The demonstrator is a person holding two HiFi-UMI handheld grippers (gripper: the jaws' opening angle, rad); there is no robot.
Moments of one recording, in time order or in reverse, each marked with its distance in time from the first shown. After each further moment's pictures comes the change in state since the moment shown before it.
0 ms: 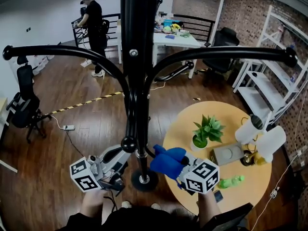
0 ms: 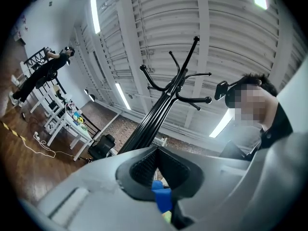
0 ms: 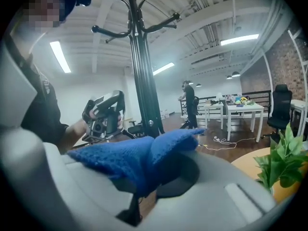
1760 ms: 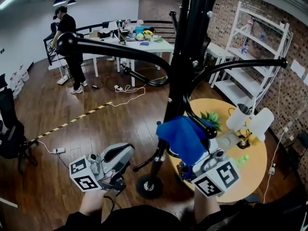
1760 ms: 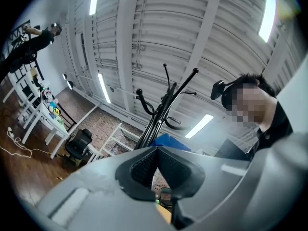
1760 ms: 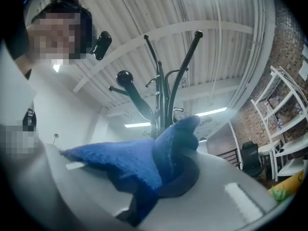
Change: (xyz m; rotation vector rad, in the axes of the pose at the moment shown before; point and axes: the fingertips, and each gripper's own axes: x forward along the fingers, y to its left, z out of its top) left arm -0.054 0.013 0.082 -0.023 0.078 -0.297; right arm -0.020 0.089 0.223 -0.169 -0.764 -0.464
